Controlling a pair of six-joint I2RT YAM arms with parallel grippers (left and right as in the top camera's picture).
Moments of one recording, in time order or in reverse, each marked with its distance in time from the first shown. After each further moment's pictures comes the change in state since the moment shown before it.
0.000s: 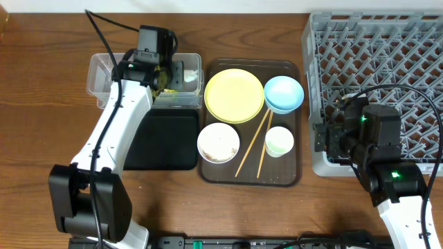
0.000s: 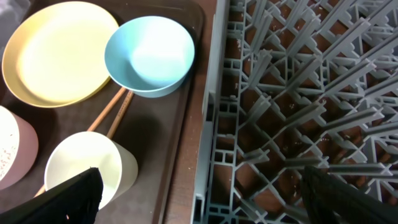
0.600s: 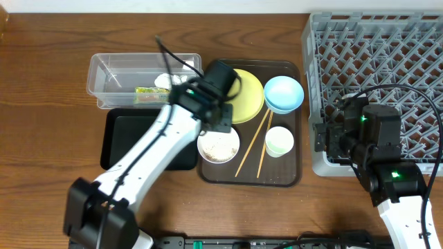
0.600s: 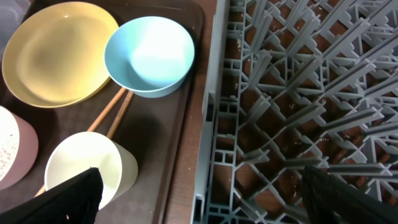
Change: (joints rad) left arm -0.402 -0.055 -0.045 -0.280 0.005 -0.302; right arm 0.000 0.000 0.000 0.000 0.000 0.000
